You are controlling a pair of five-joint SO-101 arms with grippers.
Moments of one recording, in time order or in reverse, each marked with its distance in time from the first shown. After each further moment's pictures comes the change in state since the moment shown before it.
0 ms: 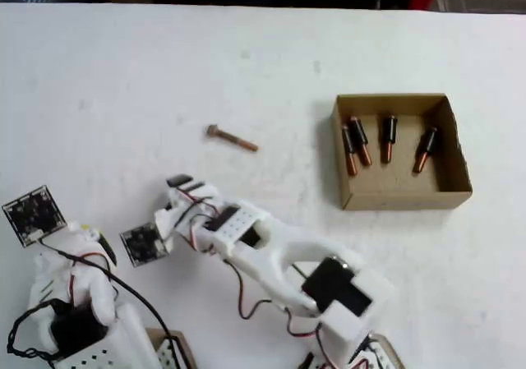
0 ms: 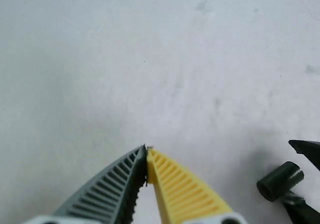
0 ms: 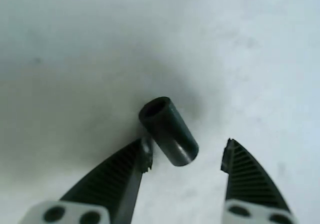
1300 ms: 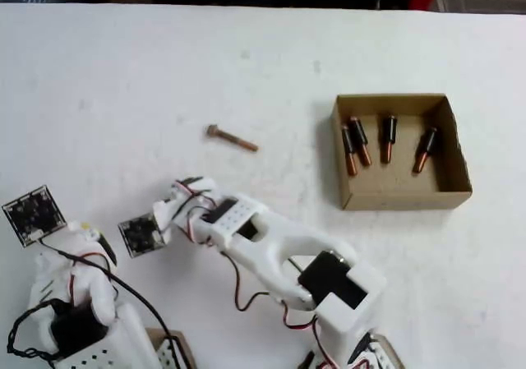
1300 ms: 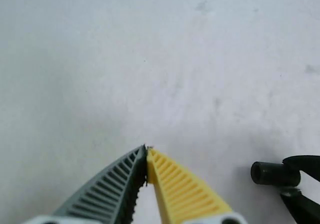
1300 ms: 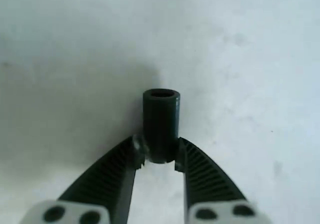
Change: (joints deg) left arm 0.0 0.0 0.0 0.0 0.0; right arm 3.0 3.3 -3.5 2.5 -0.1
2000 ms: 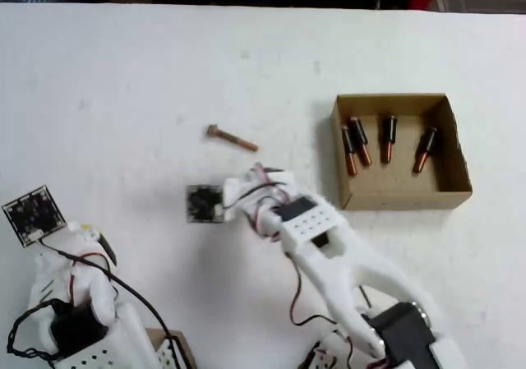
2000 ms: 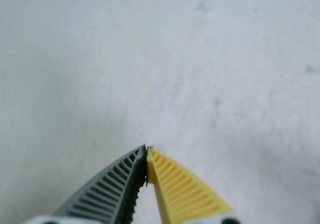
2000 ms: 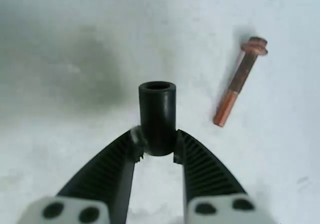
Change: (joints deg) left arm 0.0 0.0 0.0 0.0 0.0; right arm 17.2 -31.8 22.2 8.1 -4.7
